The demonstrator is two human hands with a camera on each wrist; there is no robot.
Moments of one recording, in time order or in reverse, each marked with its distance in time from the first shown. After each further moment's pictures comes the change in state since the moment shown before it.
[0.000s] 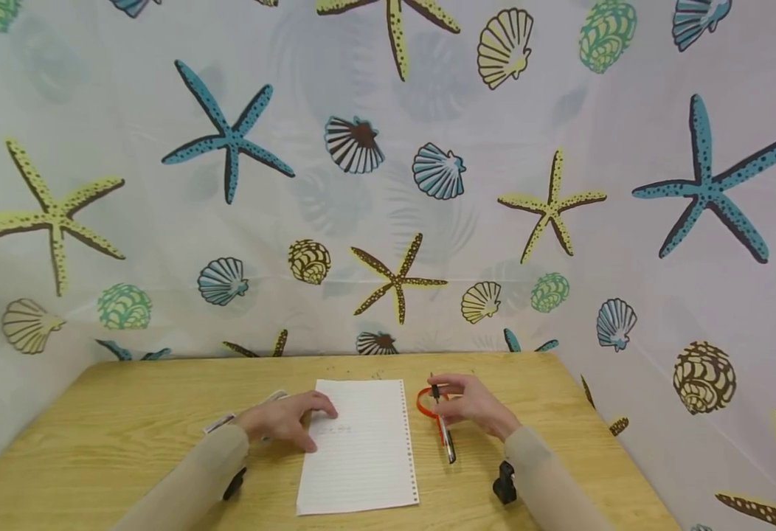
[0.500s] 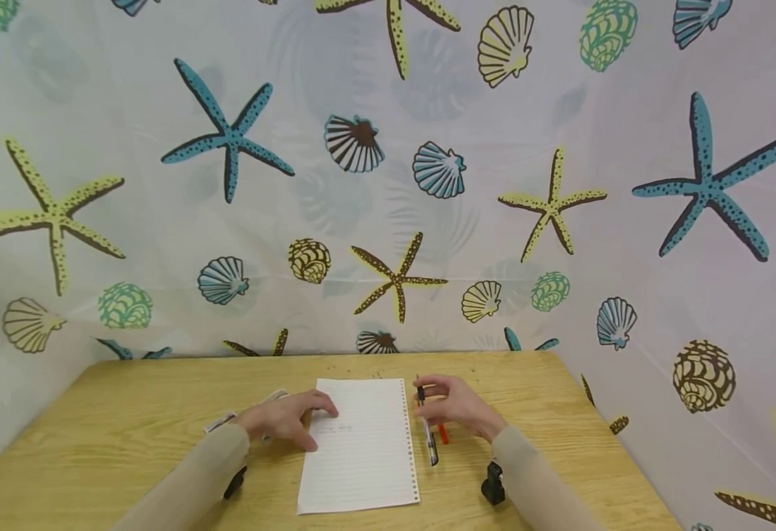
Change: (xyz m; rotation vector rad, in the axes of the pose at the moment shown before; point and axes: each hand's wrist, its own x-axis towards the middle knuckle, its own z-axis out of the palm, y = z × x) left_hand -0.003 0.004 0.001 -0.011 0.006 -0.008; right_hand 0.007 -0.007 0.022 0.038 -0.052 -0.017
